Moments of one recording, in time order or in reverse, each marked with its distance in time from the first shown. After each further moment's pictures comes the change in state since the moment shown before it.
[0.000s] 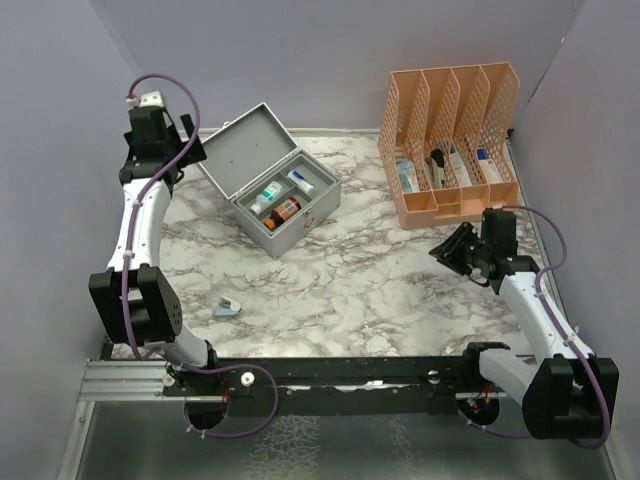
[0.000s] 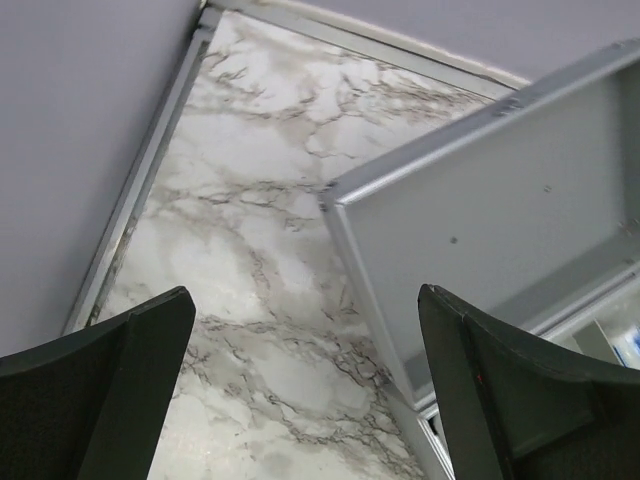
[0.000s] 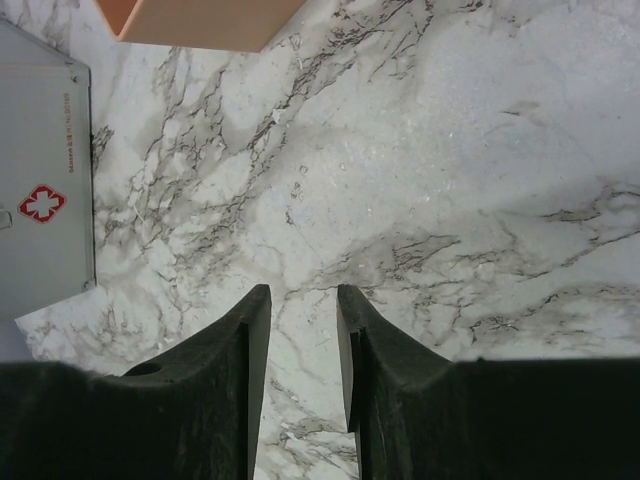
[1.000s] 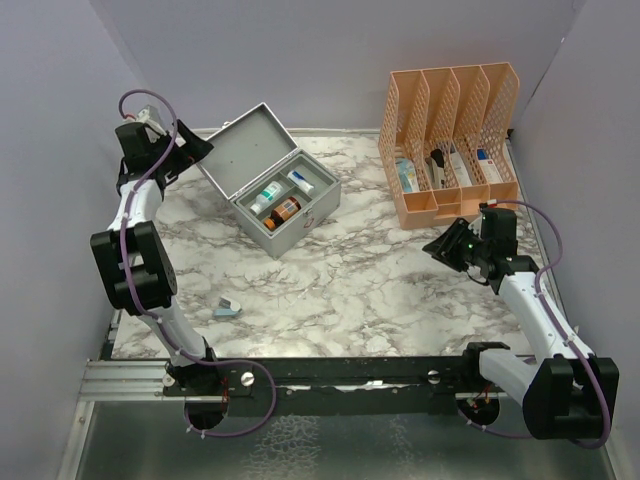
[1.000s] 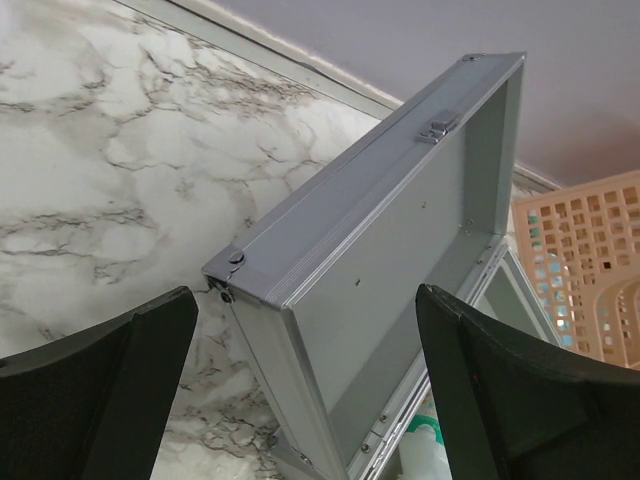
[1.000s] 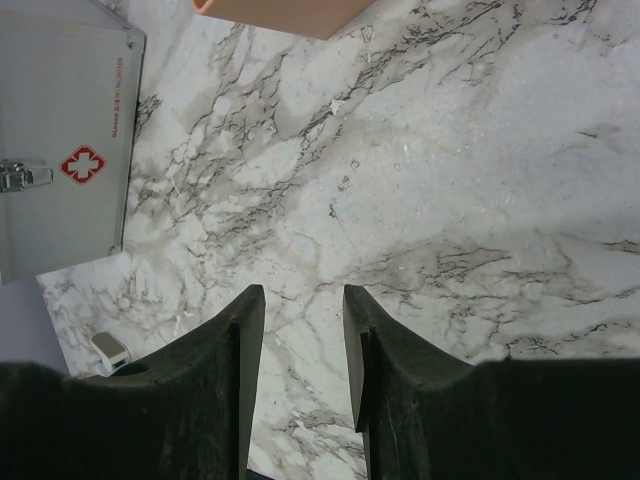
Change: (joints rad) left arm 0.201 0.231 -0.127 0.420 0.587 -0.307; right arm 0.006 0.000 0.000 0.059 -0.103 -0.043
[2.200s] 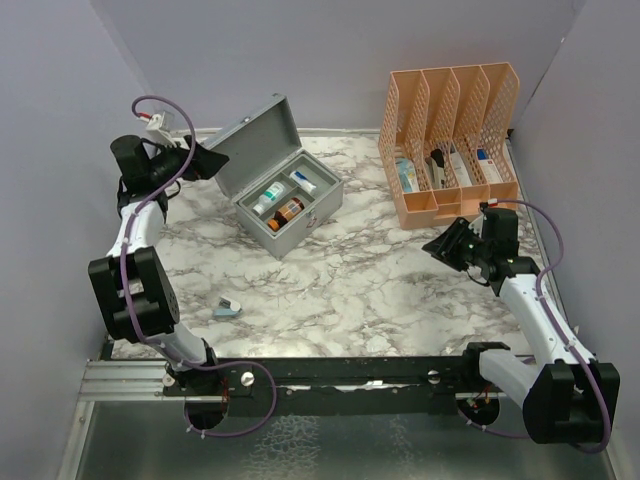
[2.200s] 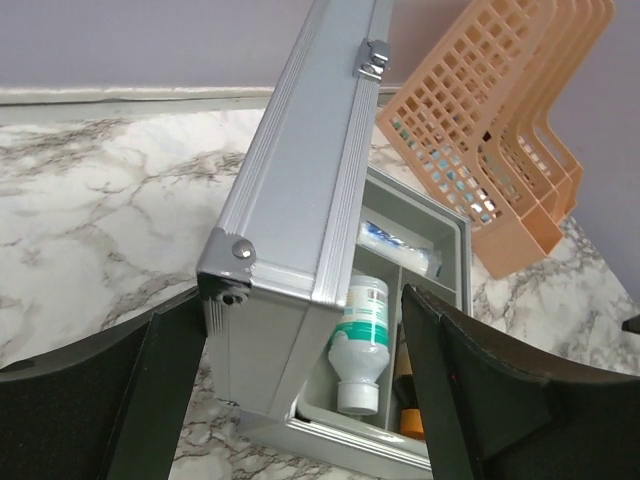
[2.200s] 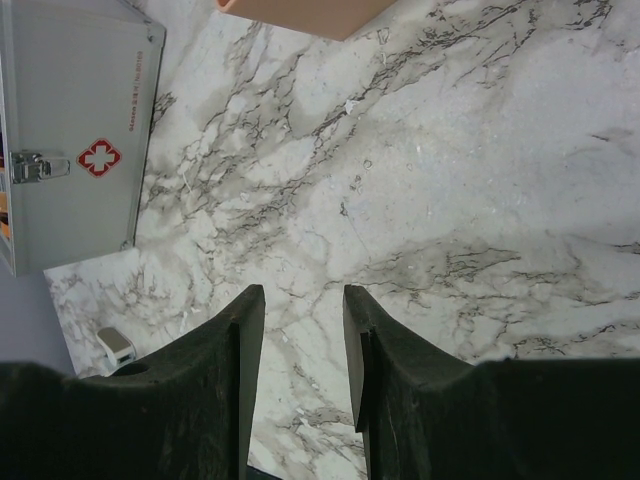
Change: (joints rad) left arm 0.002 -0.178 -0.235 0.290 0.409 0.105; right arm 0.005 -0.023 0.000 0.000 -0.012 -0.003
